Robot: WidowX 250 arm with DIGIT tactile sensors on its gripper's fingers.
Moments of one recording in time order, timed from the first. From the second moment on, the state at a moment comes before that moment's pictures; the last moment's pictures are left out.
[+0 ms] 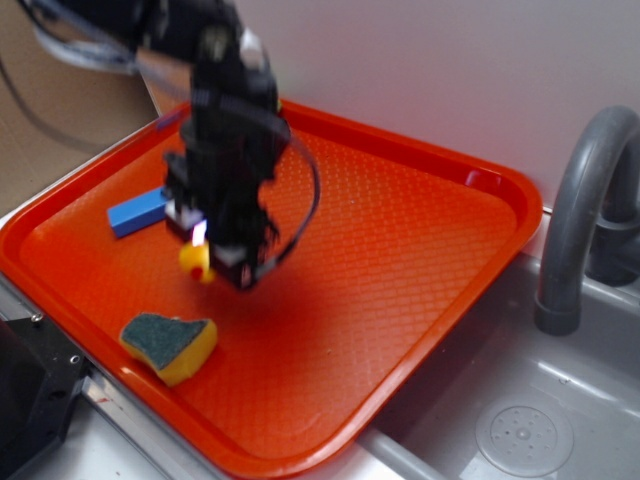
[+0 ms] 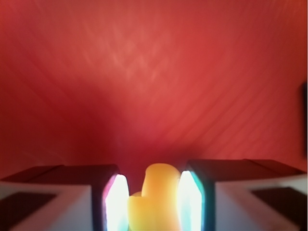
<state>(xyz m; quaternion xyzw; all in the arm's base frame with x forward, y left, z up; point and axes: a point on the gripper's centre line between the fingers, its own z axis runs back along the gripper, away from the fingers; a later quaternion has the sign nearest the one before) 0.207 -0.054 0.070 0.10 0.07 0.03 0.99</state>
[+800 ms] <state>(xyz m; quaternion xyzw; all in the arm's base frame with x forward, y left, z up) 0.207 -0.013 0.219 -0.01 -0.05 0.14 0.99</state>
